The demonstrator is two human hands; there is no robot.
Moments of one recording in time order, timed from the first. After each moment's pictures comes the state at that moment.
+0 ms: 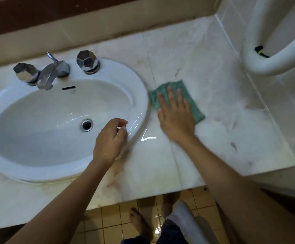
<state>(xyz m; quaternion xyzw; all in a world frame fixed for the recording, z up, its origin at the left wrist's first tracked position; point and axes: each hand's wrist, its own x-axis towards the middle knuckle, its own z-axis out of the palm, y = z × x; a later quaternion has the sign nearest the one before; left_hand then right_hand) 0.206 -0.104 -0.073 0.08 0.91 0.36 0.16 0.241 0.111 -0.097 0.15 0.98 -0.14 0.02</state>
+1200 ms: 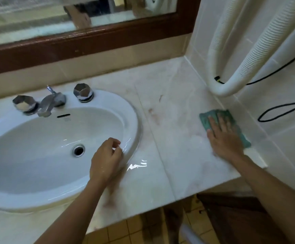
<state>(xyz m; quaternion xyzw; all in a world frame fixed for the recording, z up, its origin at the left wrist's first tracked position) 0.212 -0.103 -0.064 0.10 0.92 0.34 0.14 0.353 0.257 -0.095 0.31 0.95 -0.09 0.03</state>
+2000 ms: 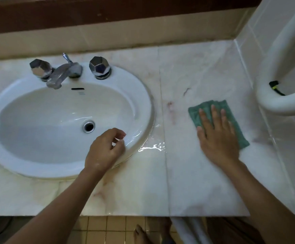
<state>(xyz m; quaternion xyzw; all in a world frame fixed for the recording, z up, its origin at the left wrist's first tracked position) 0.212 -0.101 -0.065 0.07 0.92 0.35 0.13 0.275 0.219 -0.101 0.16 0.98 -0.09 0.02</state>
